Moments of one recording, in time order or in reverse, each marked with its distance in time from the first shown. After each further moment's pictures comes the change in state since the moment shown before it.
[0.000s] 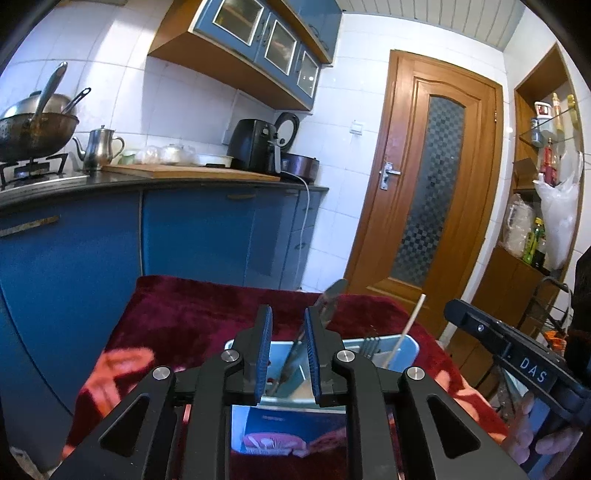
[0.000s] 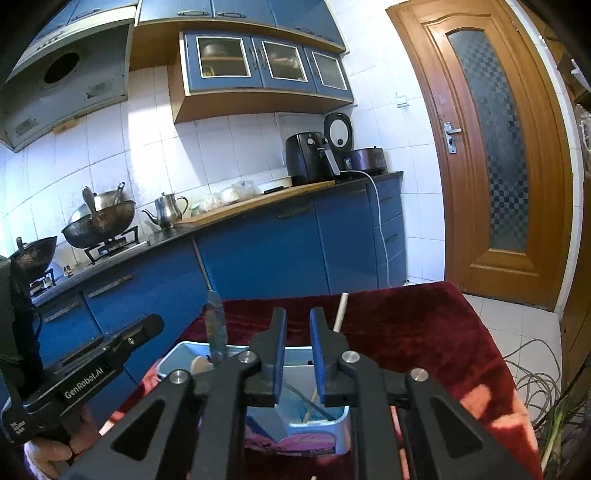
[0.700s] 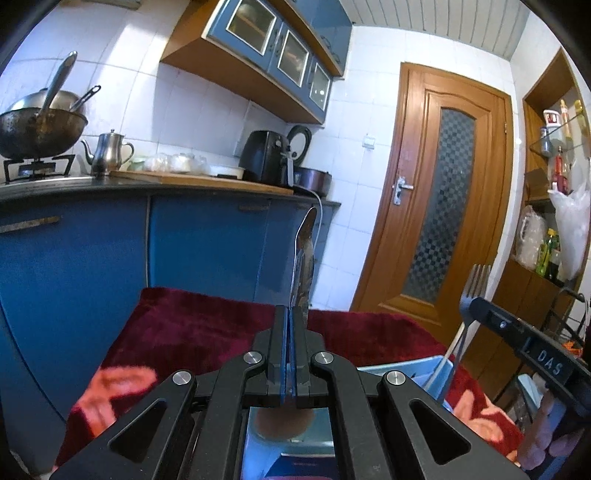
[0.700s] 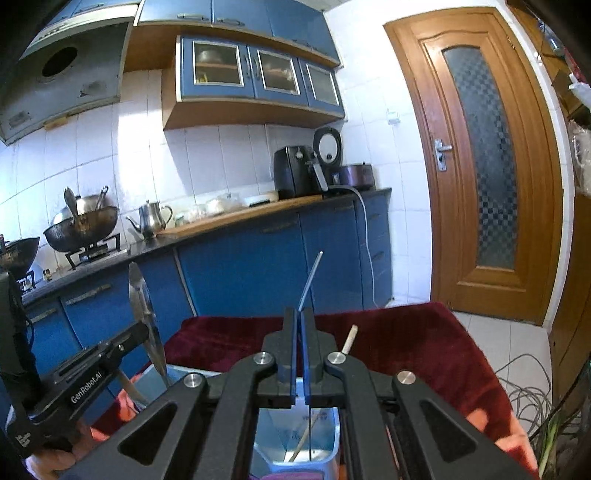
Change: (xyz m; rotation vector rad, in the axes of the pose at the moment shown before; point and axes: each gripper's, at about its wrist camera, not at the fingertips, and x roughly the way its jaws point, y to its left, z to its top) left arm 0.035 0.019 -0.005 -0.015 -0.065 0.041; right arm 0.030 -0.001 0.000 -0.031 -0.053 -0.073
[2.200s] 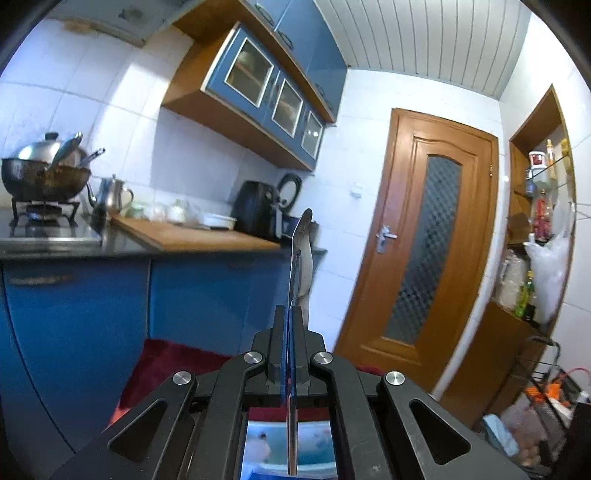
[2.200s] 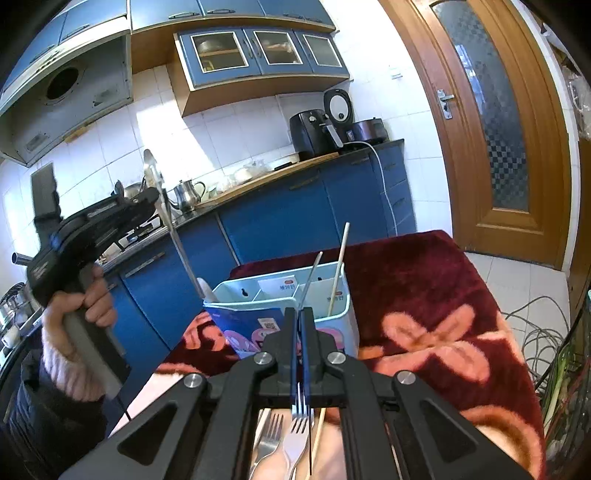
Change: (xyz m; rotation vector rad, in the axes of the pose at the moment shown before) left arm -0.076 -0.017 0.076 -0.032 -0.159 -0.038; right arm -0.109 -0.013 -0.034 0.111 0.149 0.137
